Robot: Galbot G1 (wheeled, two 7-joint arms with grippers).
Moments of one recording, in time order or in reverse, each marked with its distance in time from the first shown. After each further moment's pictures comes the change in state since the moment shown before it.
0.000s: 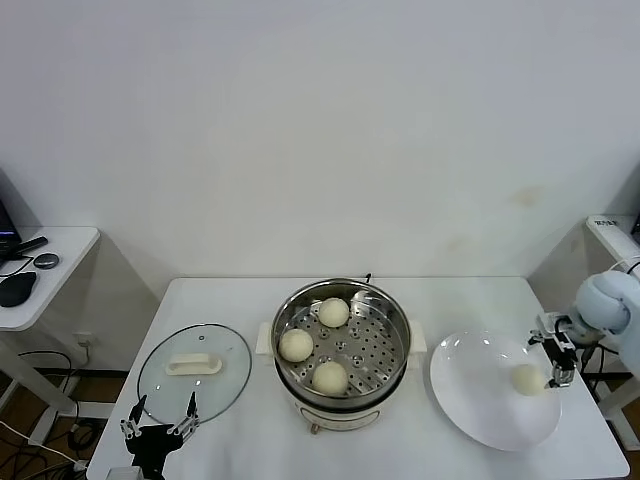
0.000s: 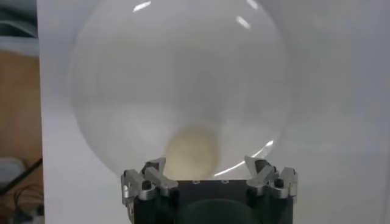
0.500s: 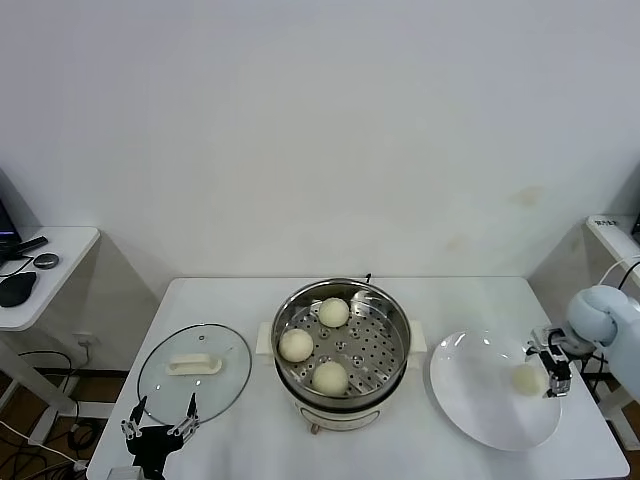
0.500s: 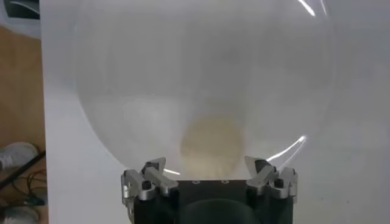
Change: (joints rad) left arm -0.004 0.002 0.000 0.011 0.000 0.000 0.001; right arm -0.054 0.053 0.028 -0.062 -0.061 0.025 0.037
